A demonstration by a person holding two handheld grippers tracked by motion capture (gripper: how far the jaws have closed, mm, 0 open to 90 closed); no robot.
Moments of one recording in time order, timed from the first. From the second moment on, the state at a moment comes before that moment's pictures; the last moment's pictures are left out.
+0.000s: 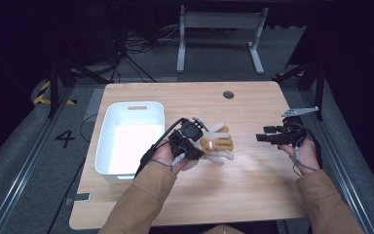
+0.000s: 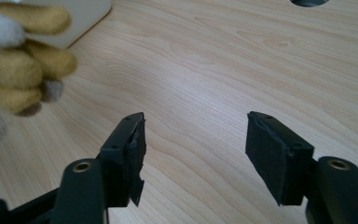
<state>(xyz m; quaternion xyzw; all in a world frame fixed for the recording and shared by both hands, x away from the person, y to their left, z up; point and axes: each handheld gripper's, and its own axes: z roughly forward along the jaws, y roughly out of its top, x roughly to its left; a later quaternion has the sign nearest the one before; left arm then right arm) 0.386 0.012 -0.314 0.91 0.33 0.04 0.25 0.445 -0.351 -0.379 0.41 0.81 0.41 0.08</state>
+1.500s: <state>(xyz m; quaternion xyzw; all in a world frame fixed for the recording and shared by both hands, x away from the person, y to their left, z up) 0.430 0.033 -0.276 0.82 0.53 0.03 0.21 0.465 -0.336 -0.408 0.37 0.86 0.33 0.11</state>
